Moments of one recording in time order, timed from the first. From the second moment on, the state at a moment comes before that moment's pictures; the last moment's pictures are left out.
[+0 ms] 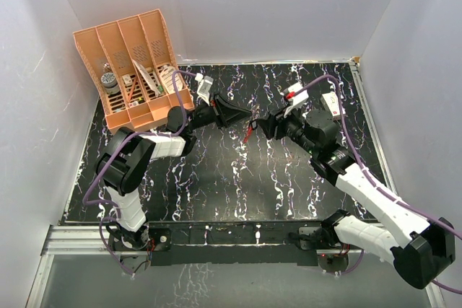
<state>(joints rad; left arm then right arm) -0.54 1.82 0.88 1.44 0.79 -0.89 0.54 0.97 0.78 0.08 -0.10 0.08</state>
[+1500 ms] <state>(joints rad) -0.49 1.75 0.90 1.27 0.64 -0.83 0.54 0.97 0.64 0.18 -0.29 0.18</state>
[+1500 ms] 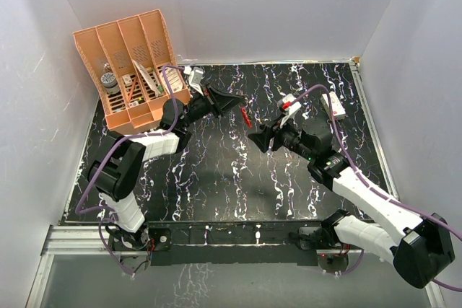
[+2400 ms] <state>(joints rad) -0.50 1.72 0.90 1.07 0.53 -0.78 0.54 1.24 0.66 0.41 -0.25 0.27</state>
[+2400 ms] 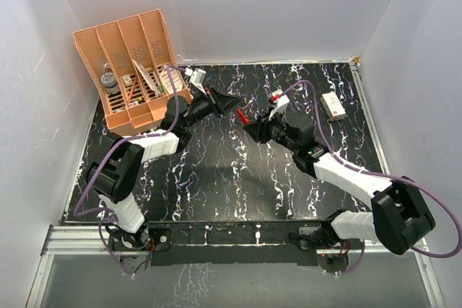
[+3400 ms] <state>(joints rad) -0.51 1.56 0.90 0.69 0.38 -0.52 0.47 1.25 0.77 0.30 -0.17 0.53</state>
